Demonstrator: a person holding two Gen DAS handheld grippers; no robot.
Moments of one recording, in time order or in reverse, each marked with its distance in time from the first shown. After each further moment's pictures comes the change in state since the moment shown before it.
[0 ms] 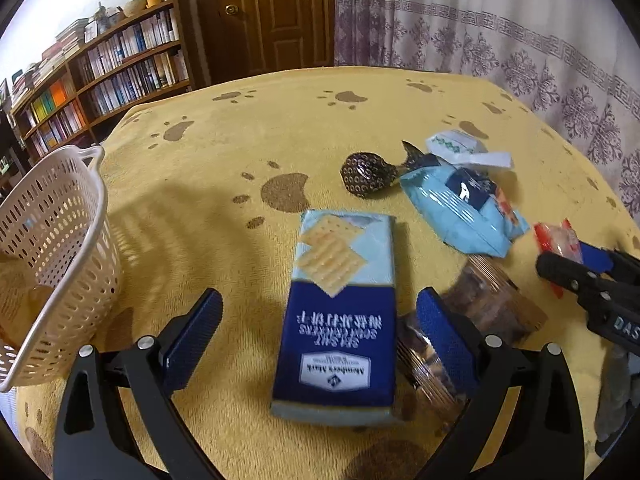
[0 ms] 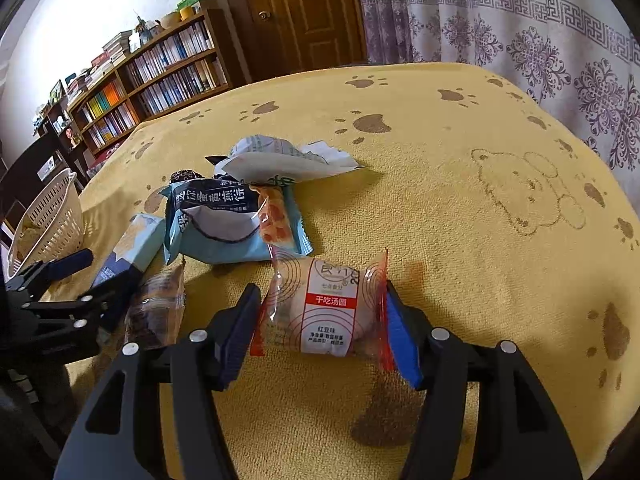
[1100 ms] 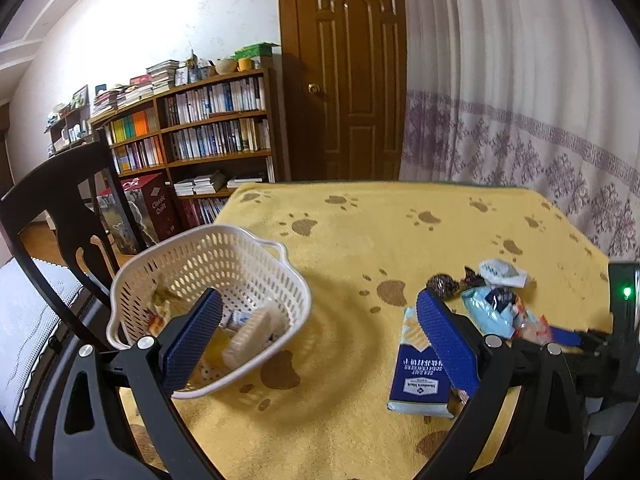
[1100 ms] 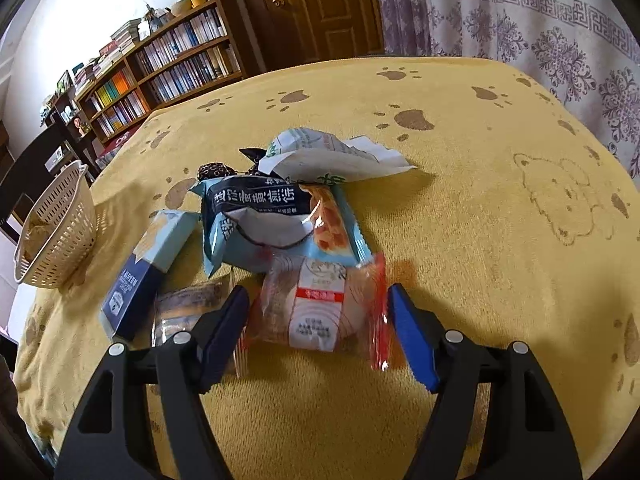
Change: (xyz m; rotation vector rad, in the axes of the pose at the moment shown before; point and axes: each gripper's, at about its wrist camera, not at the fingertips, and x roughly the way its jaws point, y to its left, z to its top) left arm -0.121 0.057 0.005 -0.123 -0.290 0.194; right arm 0.014 0.031 0.011 -0.025 0.049 0.028
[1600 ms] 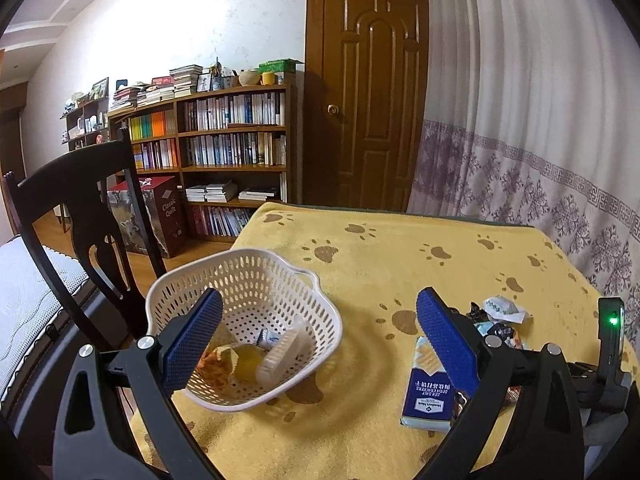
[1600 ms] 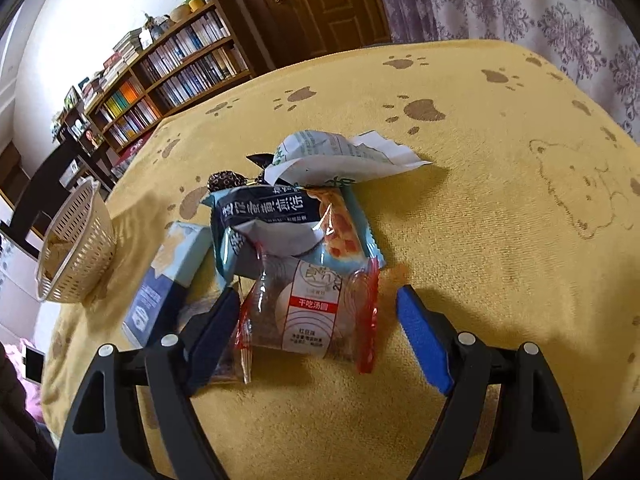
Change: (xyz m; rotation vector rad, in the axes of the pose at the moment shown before) left arm -0.028 0.036 0.018 -0.101 -0.075 0.017; right arm 0.000 -0.004 0.004 0.055 0.031 0.077
